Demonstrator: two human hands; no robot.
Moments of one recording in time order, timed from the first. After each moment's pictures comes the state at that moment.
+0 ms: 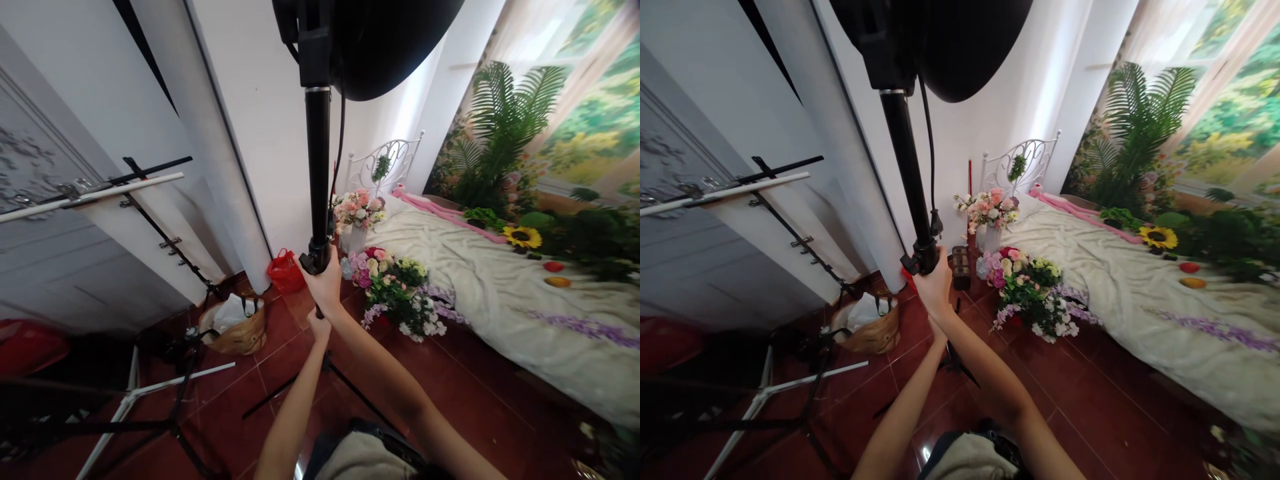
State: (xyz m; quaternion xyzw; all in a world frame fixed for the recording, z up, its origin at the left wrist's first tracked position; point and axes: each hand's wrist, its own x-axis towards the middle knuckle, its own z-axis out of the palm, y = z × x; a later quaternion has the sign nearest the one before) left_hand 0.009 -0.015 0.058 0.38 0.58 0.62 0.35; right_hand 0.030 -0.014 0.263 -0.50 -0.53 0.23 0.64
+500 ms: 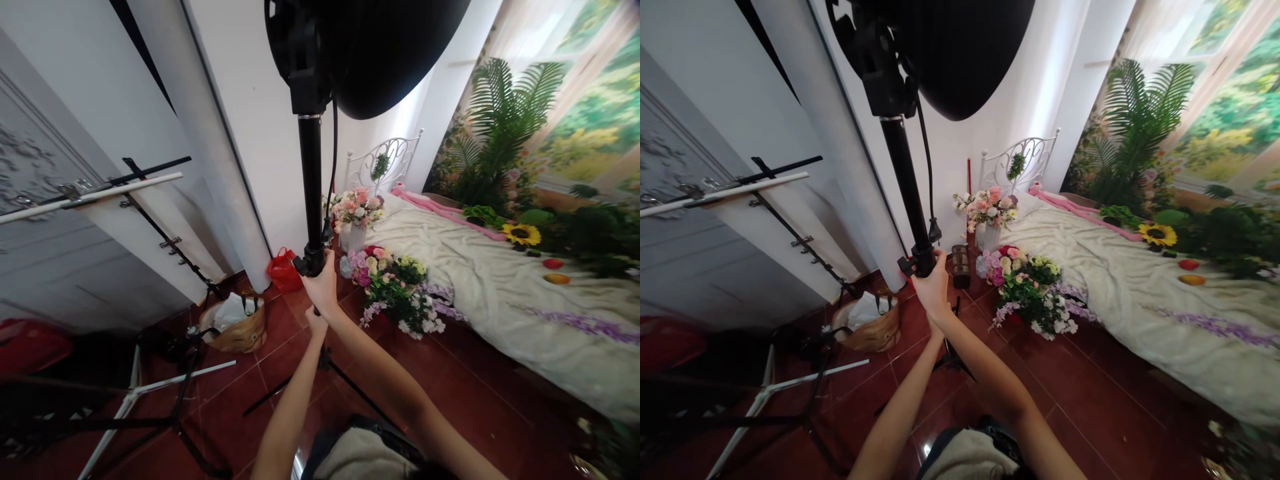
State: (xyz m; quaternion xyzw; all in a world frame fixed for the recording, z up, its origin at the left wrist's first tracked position) left_hand 0.006 -0.009 0.043 0.41 0.57 0.61 0.36; right_hand 0.033 -0.023 0.254 -0.50 -0.53 0.28 0.63
